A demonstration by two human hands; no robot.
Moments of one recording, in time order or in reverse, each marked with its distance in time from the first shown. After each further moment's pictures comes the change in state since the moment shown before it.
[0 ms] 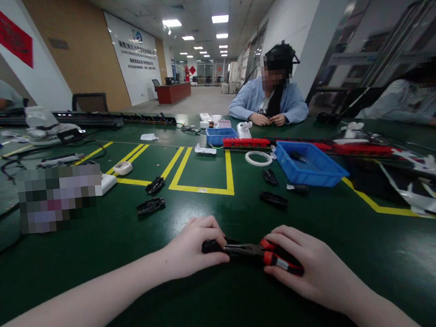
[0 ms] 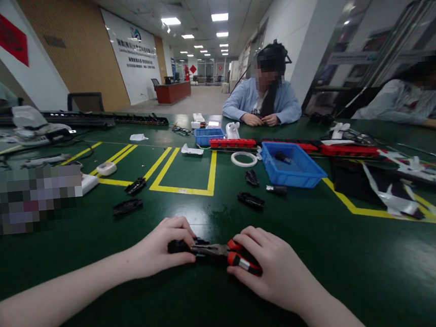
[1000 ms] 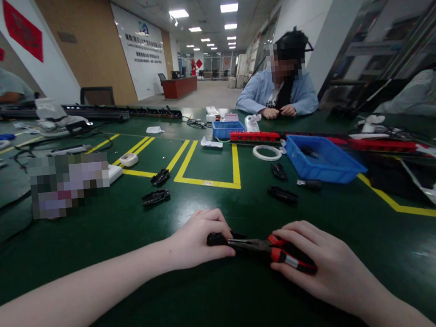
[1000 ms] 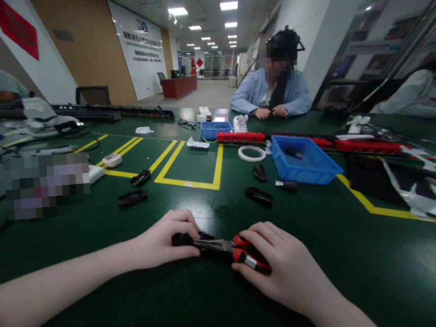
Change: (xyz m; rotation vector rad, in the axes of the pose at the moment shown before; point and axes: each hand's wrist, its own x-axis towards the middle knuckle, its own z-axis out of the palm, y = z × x) left_hand 0.000 -0.004 -0.002 0.023 -0.022 0.045; right_hand 0.004 -0.008 -0.007 -0.075 0.105 -0.093
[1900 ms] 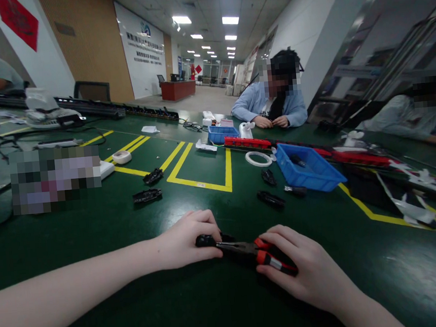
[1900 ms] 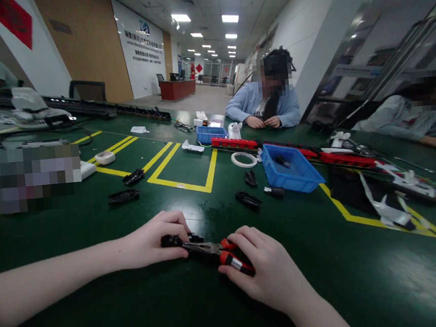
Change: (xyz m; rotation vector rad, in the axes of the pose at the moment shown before) left_hand -0.003 0.000 -0.001 0.047 -0.026 0.042; right_hand 0.000 -0.004 -0.001 0.037 -0.068 0.014
